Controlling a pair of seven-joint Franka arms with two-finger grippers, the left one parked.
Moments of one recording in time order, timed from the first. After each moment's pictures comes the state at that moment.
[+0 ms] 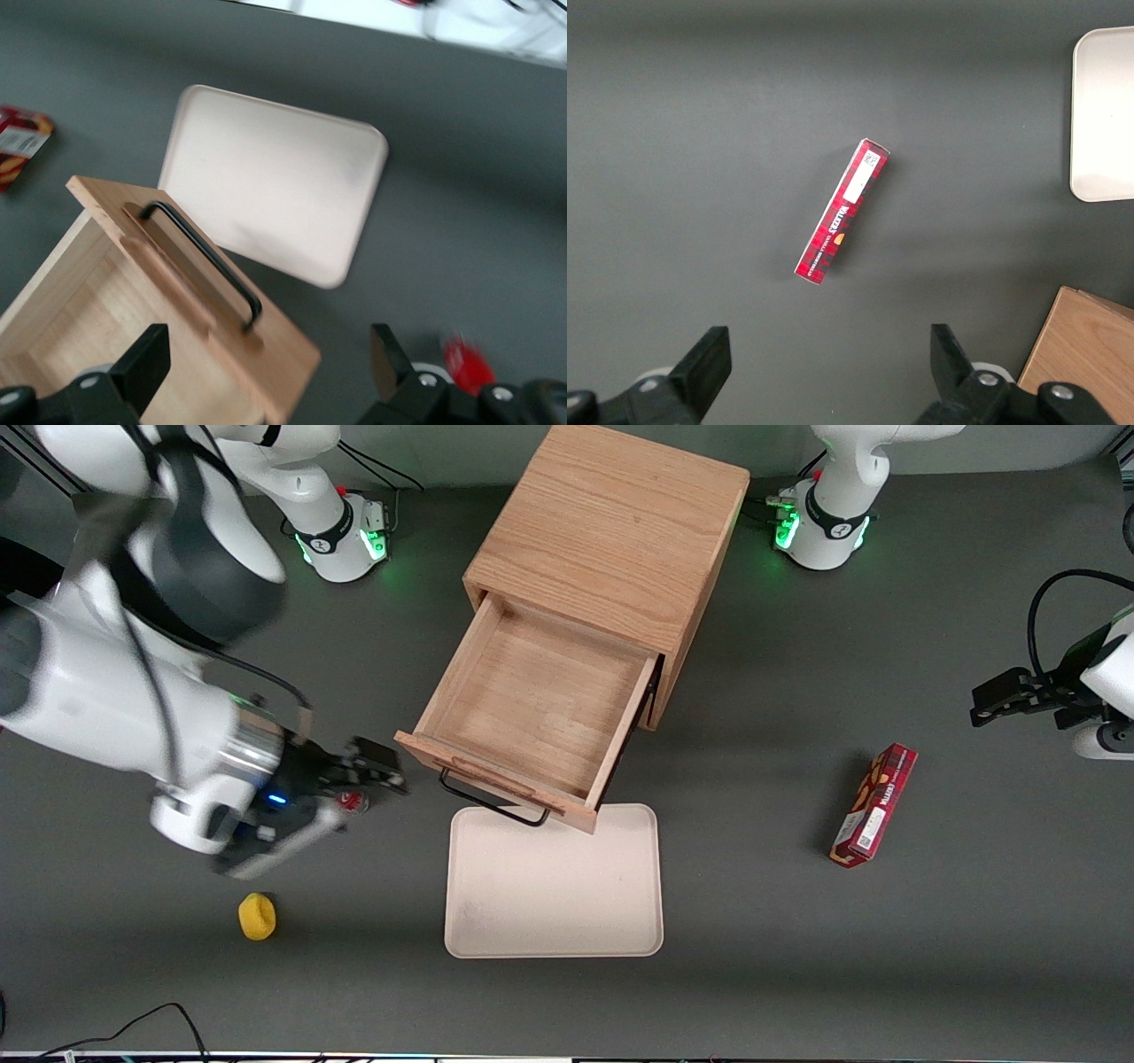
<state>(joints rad) 0.16 0.46 0.15 -1.05 0.18 1.61 0.11</state>
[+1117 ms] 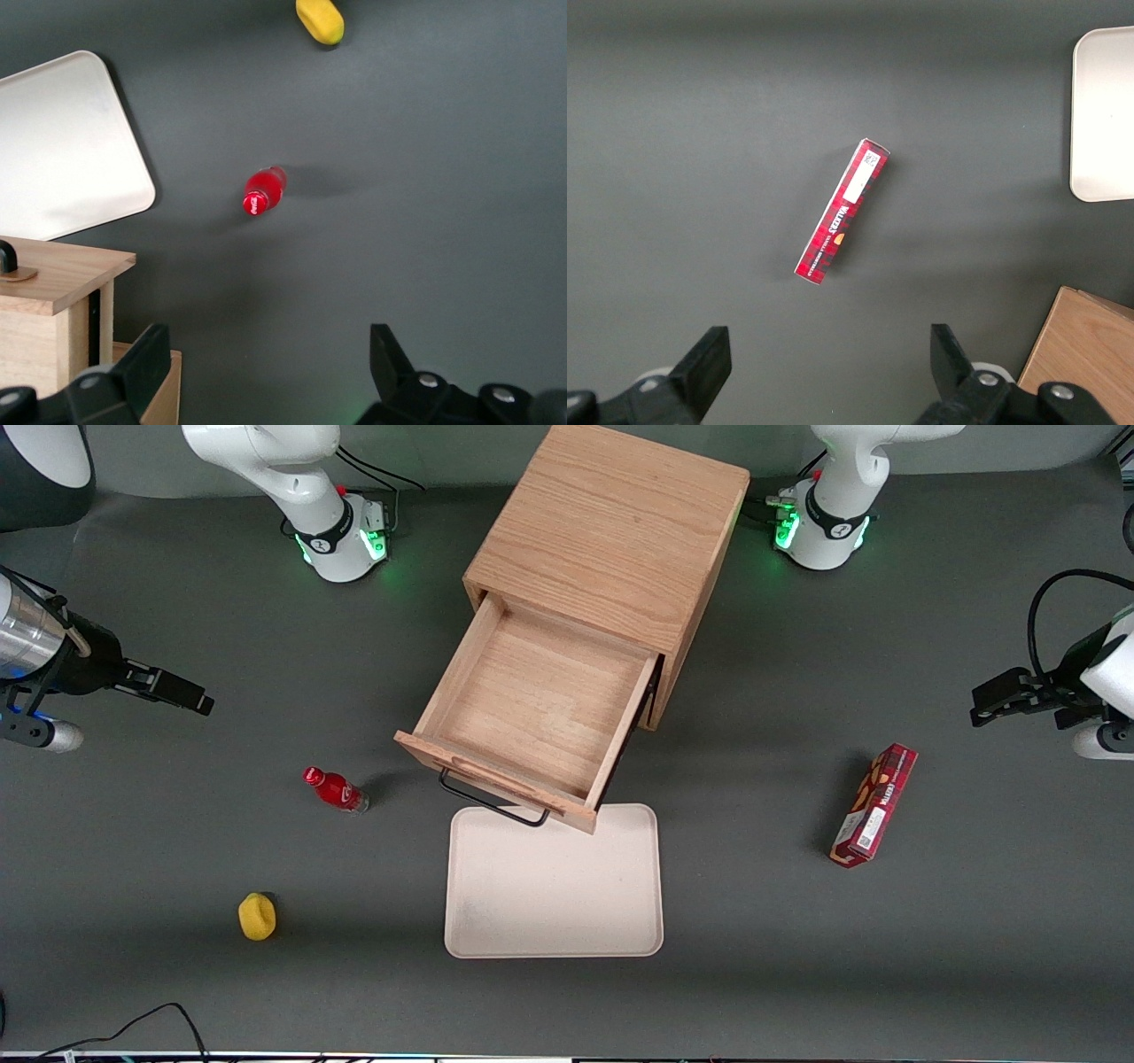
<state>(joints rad) 0.00 0.07 0.06 -1.52 0.05 1.52 0.36</state>
